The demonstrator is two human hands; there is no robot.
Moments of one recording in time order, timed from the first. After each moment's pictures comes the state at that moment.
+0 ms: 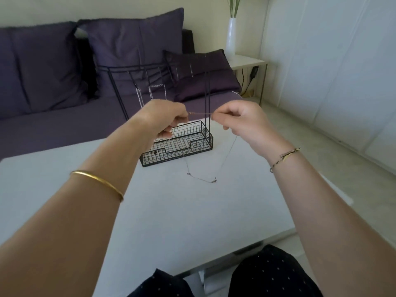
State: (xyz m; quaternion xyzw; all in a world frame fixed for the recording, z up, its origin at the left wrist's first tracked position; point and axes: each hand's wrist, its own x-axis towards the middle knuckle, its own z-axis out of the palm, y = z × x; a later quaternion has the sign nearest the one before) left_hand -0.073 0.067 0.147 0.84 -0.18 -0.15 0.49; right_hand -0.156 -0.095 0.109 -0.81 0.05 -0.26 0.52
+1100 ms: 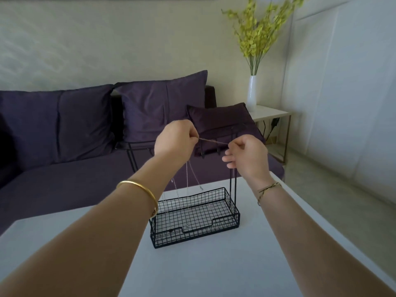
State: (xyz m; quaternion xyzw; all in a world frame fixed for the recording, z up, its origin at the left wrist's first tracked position) left_hand 0.062 0.010 0.195 0.90 -0.27 0.19 0.29; right_hand 0.006 -0.134 0.137 -0.74 0.15 -0.36 0.54
